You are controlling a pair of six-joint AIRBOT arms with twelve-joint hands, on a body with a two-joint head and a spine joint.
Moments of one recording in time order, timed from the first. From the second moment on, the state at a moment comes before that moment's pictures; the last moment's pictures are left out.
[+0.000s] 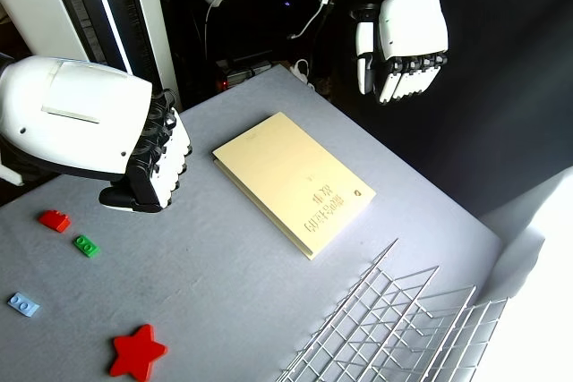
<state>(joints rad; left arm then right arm) 0.28 -0.63 0.90 1.11 0.01 -0.02 -0.32 -0.60 0.76 -0.98 0.30 -0.16</state>
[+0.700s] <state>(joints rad) 0.27 -0.63 0.90 1.11 0.06 -0.02 -0.41 -0.70 0.79 -1.05 0.41 -0.36</state>
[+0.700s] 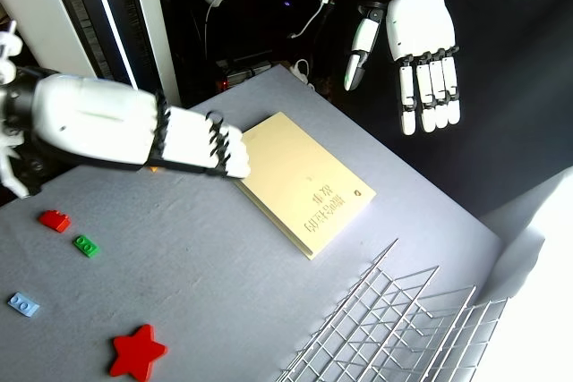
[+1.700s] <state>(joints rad) 0.28 -0.60 0.88 1.03 0.14 -0.02 -0.52 -0.96 1.04 -1.50 0.29 0.03</state>
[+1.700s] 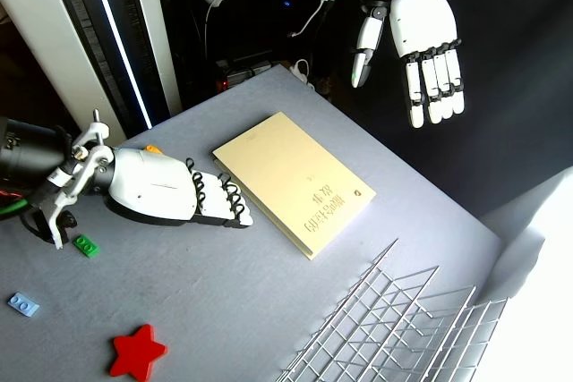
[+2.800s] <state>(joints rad) 0.32 -0.58 0.88 1.01 0.14 0.01 -0.46 -1.18 1.19 -1.65 0.27 0.25</state>
